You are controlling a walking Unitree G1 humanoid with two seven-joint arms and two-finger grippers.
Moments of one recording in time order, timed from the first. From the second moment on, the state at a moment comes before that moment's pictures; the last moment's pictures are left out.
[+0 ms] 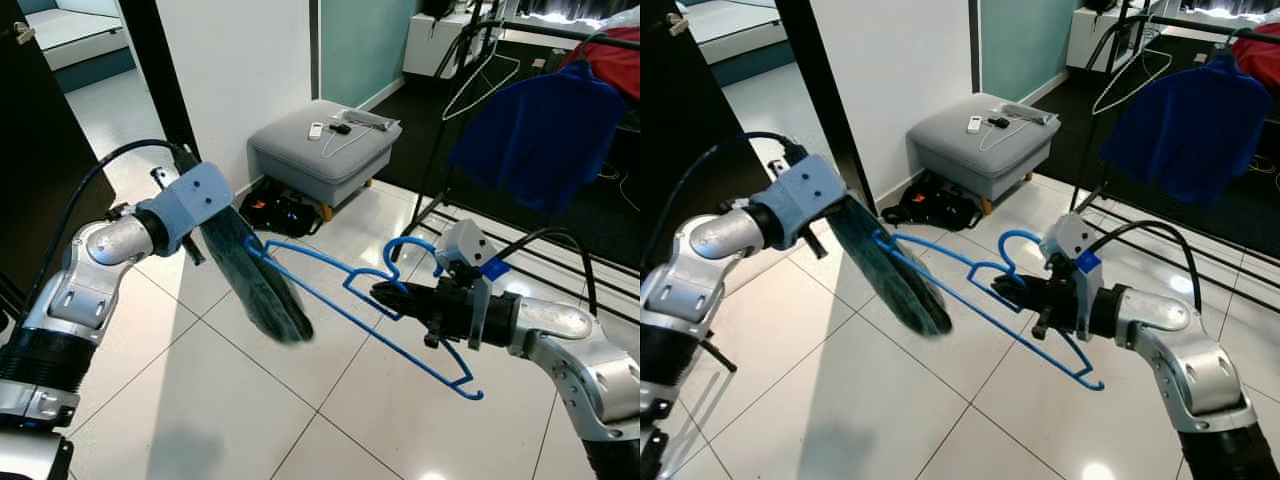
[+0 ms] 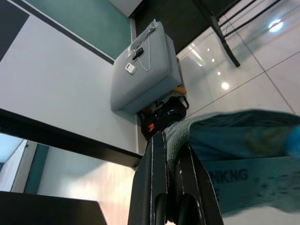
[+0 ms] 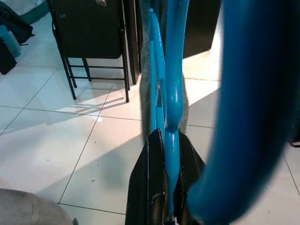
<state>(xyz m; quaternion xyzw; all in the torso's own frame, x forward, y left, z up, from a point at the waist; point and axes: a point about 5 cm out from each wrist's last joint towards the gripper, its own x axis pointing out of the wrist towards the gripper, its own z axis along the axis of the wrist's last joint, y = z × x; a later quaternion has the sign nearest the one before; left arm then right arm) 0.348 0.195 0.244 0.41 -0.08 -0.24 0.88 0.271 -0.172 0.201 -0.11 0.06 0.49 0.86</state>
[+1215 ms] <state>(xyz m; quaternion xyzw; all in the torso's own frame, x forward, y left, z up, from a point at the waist) 0.321 0.108 0.265 0.37 -0.16 -0.37 0.84 0.288 -0.172 0.199 -0.15 0.08 0.44 0.88</state>
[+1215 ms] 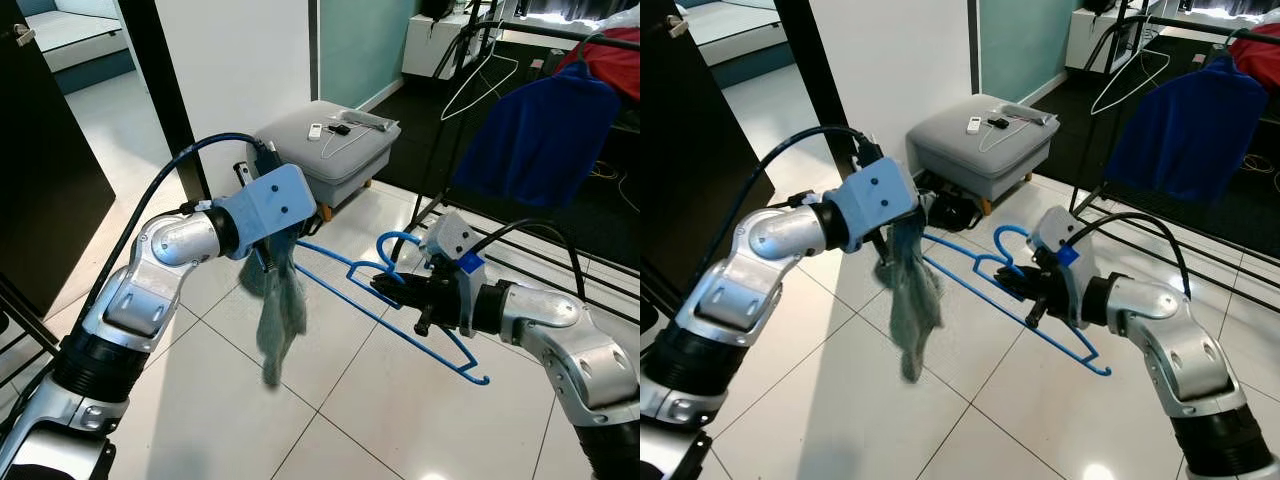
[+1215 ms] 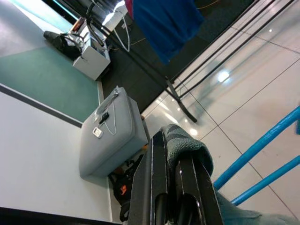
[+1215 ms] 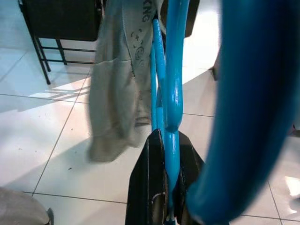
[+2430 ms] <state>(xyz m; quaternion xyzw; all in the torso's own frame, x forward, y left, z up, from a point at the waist) 0.283 0.055 0.254 0.30 -0.19 -0.46 0.81 0.349 -0.158 0.197 0.40 0.03 0.17 0.90</state>
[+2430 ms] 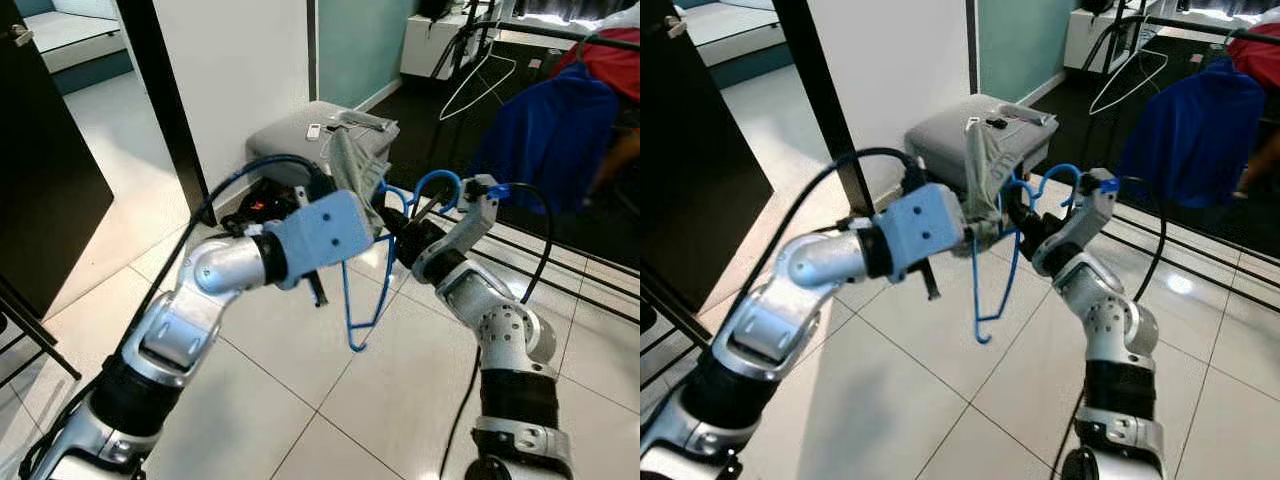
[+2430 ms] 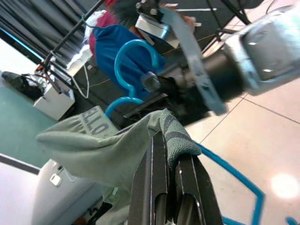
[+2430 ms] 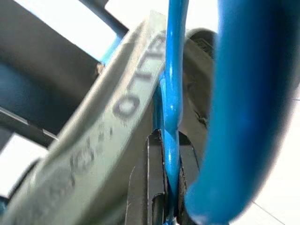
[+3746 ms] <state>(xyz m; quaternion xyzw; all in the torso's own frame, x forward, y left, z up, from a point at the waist) 0.289 0.071 0.203 0.35 -0.10 -0.43 0.83 0.360 -0.183 0.248 0.43 -0.08 0.09 0.89</state>
